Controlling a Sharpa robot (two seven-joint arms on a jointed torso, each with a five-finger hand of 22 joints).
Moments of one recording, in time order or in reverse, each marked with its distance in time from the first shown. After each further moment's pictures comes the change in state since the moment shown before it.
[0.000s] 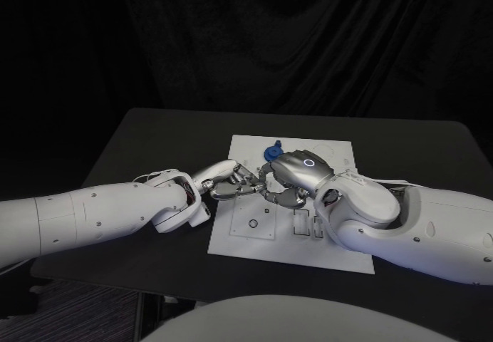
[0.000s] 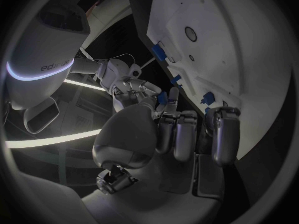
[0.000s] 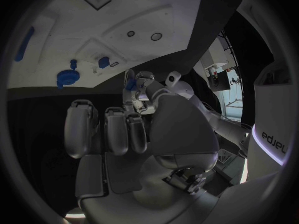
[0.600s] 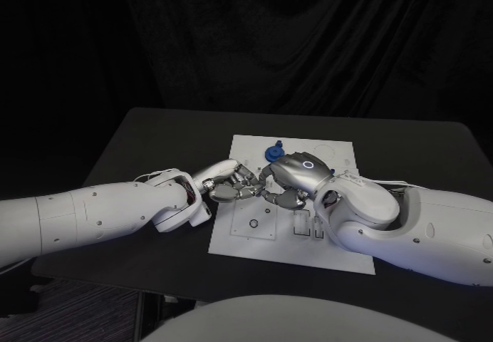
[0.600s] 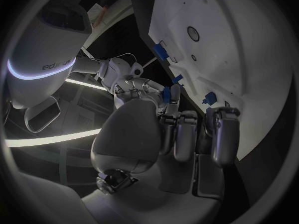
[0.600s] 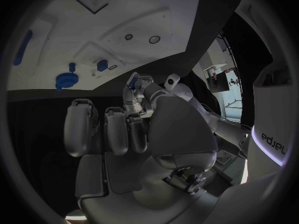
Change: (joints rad) left arm 0.000 -0.001 0.001 0.000 0.005 0.006 0.014; left_hand 0.224 -0.138 0.274 0.033 0.161 0.010 -0.014 0.217 0.243 0.005 -0.035 0.003 -0.005 0.000 -0.033 0.000 0.000 0.000 -0.004 -0.026 0.000 0.000; right arm -0.002 0.002 -0.001 0.000 0.001 0.022 0.002; right_hand 0.006 0.017 0.004 0.002 -0.085 -0.037 0.000 -0.049 -0.021 -0.003 0.011 0.000 0.000 0.002 0.002 -0.003 0.000 0.000 0.000 0.000 -0.025 0.000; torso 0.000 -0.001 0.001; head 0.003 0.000
